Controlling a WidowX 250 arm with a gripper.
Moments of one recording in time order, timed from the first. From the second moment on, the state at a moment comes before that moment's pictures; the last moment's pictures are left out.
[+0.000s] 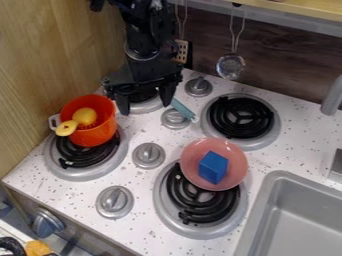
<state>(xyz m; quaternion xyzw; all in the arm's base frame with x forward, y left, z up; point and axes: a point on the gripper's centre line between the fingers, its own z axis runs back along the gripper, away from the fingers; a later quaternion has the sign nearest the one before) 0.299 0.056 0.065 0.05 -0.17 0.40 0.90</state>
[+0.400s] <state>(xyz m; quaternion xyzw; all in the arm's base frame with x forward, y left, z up) 0.295 0.046 0.053 0.04 -0.15 0.32 0.94</state>
